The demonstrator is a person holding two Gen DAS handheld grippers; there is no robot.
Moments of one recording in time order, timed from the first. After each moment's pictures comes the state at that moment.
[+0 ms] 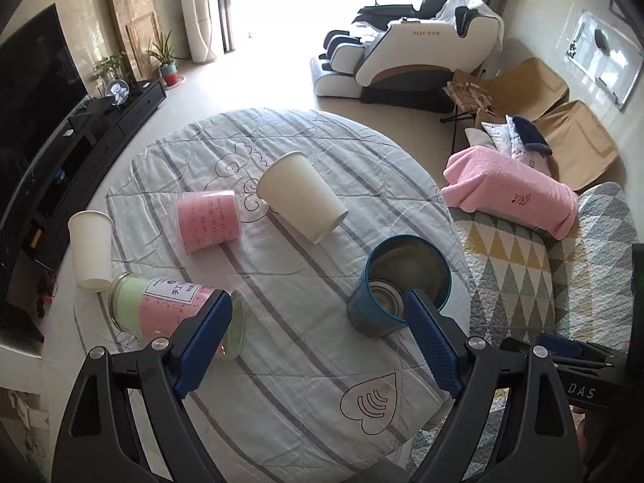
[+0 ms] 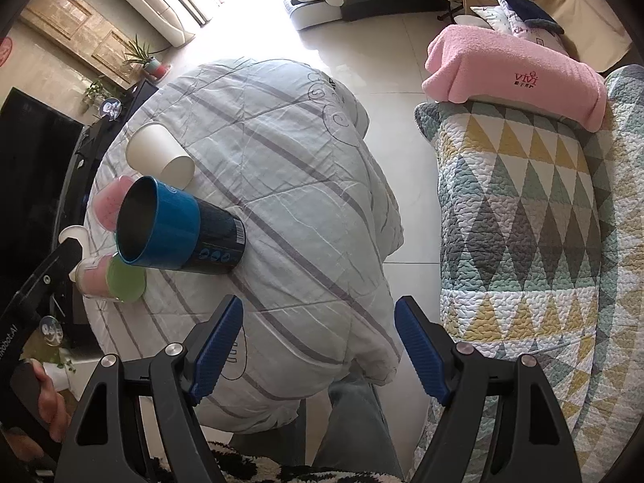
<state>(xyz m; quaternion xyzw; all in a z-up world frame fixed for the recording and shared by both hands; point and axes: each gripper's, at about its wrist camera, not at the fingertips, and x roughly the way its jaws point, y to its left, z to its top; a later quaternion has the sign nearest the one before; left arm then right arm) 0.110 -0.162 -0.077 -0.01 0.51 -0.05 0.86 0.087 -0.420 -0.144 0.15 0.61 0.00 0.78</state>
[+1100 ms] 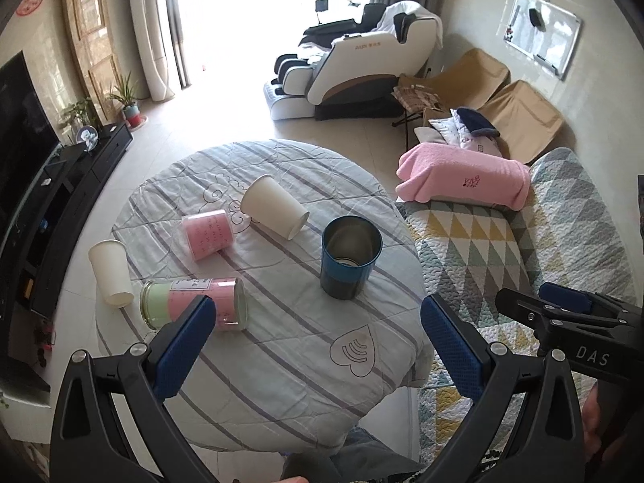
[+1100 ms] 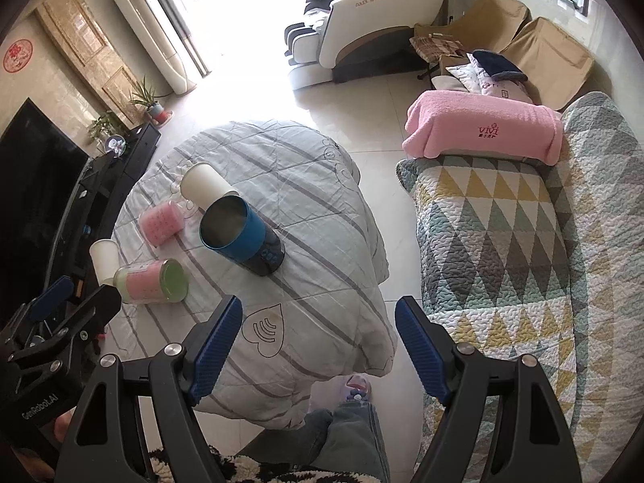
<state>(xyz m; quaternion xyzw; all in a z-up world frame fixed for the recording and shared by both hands) 0.033 -0.153 -0.002 0.03 0.47 -0.14 0.87 0.011 -0.376 -0.048 0.13 0.52 -0.05 0.84</state>
